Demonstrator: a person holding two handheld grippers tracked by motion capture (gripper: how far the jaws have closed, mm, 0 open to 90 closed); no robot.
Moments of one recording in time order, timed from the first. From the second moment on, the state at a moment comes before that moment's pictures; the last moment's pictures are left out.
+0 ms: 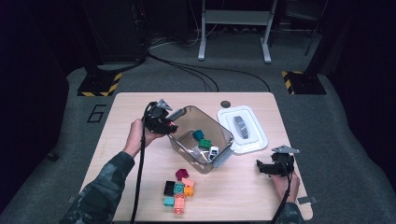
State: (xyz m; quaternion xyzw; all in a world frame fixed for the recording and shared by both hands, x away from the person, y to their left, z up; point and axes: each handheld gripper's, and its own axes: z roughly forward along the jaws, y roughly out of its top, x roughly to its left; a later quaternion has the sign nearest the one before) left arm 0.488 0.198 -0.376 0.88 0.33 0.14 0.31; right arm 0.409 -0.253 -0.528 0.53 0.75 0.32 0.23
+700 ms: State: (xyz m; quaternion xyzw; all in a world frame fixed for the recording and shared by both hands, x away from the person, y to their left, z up) left arm 0.478 0.210 -0.372 0.88 0.33 0.13 0.32; right arm 0.409 -0.253 -0.528 0.53 0.75 0.32 0.23
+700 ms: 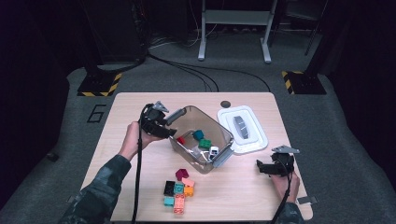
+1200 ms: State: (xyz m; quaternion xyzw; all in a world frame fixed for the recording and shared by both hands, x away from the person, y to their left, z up) left arm 0.452 0.238 -0.370 0.86 0.34 0.14 0.34; right arm 0.409 -0.253 -0.528 0.53 0.75 0.32 0.23
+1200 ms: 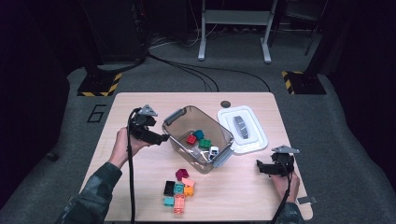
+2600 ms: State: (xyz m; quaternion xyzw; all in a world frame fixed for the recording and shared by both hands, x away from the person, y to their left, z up) left arm 0.366 0.229 -0.484 0.88 0.37 0.08 0.30; right arm 0.409 -0.253 -0.528 0.54 0.75 0.32 0.23
